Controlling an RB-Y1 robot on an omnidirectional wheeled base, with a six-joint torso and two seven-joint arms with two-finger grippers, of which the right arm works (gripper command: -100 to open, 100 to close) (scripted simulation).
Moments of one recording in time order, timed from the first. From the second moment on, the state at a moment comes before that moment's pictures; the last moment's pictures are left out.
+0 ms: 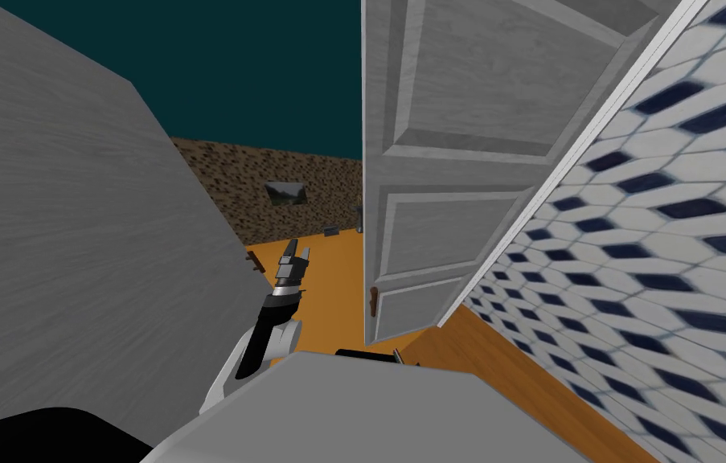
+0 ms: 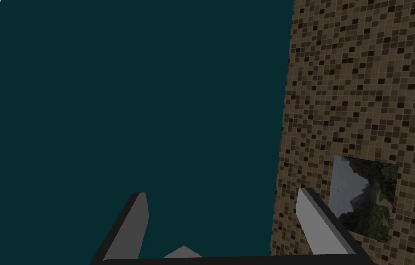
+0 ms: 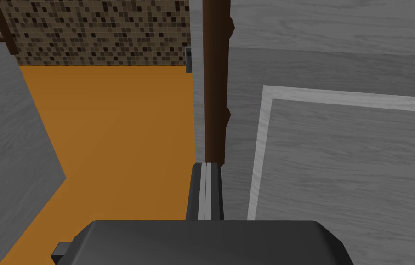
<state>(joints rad) 0.67 -0.06 0.15 -1.25 -2.51 1.06 1.20</state>
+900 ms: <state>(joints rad) 0.68 -0.04 0.11 -1.23 -2.60 1.05 1.27</state>
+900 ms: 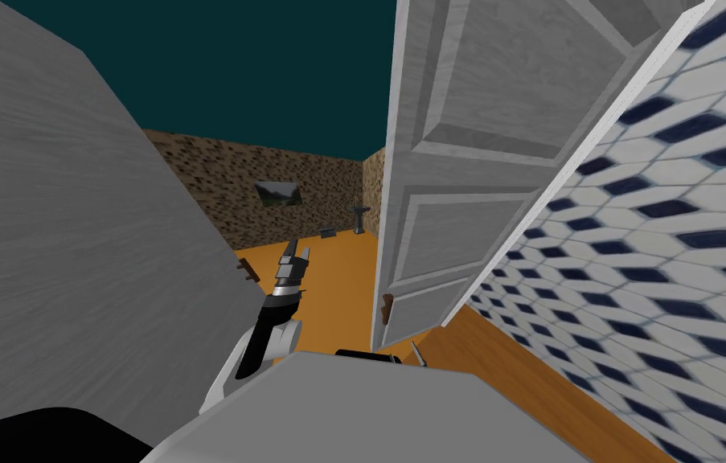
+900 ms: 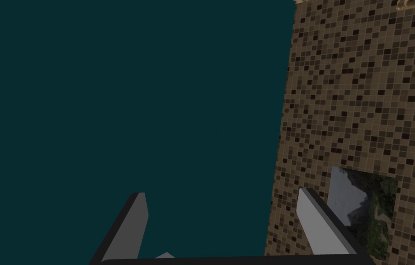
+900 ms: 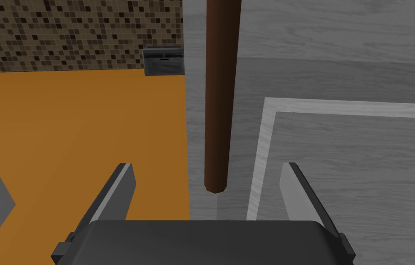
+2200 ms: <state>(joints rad) 0.66 -0.02 0.10 -1.25 -2.58 1.01 1.26</state>
